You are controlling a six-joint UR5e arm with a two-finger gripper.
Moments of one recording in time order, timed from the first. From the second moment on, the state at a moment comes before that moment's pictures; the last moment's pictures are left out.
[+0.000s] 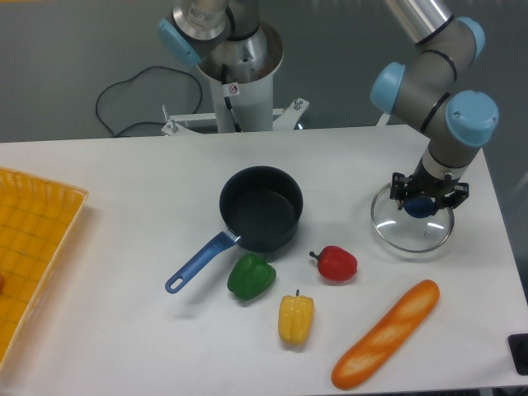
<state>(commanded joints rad) 2.91 -2.06 -1.65 -1.01 1.54 1.04</state>
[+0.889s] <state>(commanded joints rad) 2.91 -2.09 -1.65 -0.96 1.55 1.04</state>
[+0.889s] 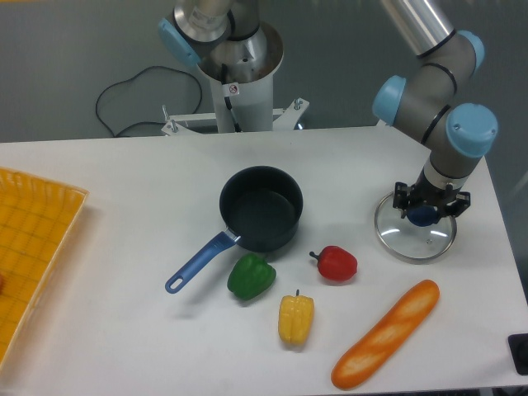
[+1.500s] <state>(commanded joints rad) 2.91 -2.10 -1.65 -0.96 1.56 1.04</state>
